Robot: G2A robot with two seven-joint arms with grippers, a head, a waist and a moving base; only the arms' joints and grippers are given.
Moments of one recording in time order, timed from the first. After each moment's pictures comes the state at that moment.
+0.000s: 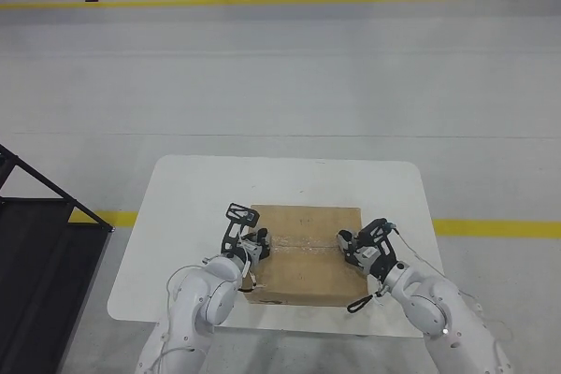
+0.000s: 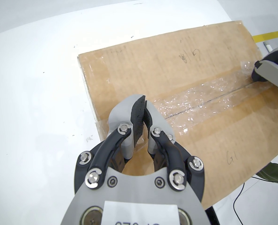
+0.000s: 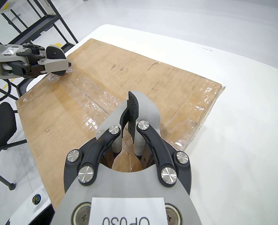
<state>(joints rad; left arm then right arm) 1.37 -1.37 -1.20 -1.74 1.27 -0.01 -0.67 -1.43 -1.17 1.30 -1.59 -1.01 -0.44 0.19</state>
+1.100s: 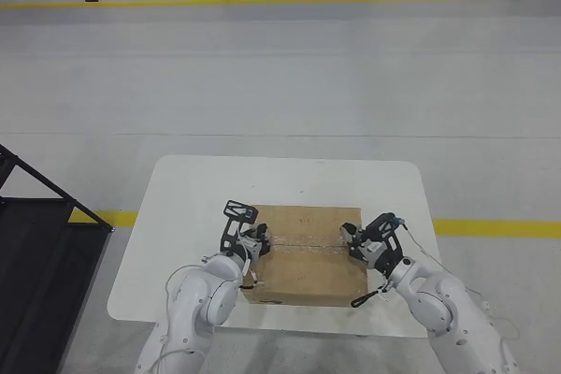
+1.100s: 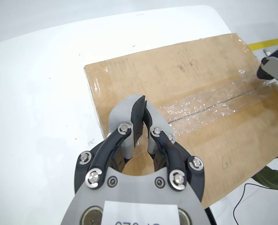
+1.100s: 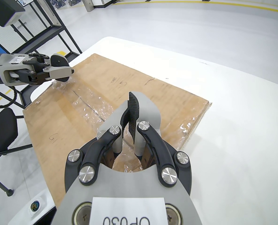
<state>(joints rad) 1.38 -1.36 -1.19 -1.78 1.28 0.03 -0.65 -1.43 -1.16 1.32 -1.62 -1.00 -0.47 0.17</state>
